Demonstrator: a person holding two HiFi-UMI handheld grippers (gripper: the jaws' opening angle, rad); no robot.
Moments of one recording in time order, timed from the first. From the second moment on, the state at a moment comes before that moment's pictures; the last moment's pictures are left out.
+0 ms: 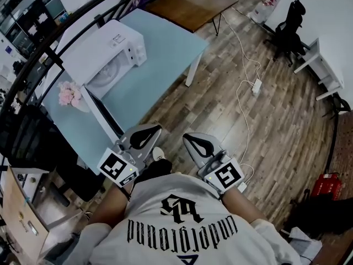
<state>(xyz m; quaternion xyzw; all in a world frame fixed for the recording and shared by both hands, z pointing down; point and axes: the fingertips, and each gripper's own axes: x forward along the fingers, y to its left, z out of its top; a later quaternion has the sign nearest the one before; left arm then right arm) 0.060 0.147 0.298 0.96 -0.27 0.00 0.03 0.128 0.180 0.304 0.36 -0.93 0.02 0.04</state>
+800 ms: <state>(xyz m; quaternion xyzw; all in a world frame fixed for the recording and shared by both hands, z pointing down) -0.047 0.003 0.299 0.94 -0.35 -0.01 0.03 0.013 0.014 0.302 0.27 -0.96 0.02 0.06</state>
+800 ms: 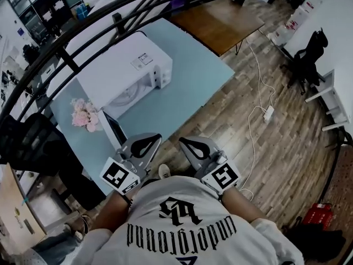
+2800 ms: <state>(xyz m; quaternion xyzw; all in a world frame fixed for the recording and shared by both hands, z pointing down) -0.135 -0.157 0.423 0.68 -0.73 0.02 0.10 -0.084 -0.228 0.440 -0.10 -0.99 0.04 0.10</state>
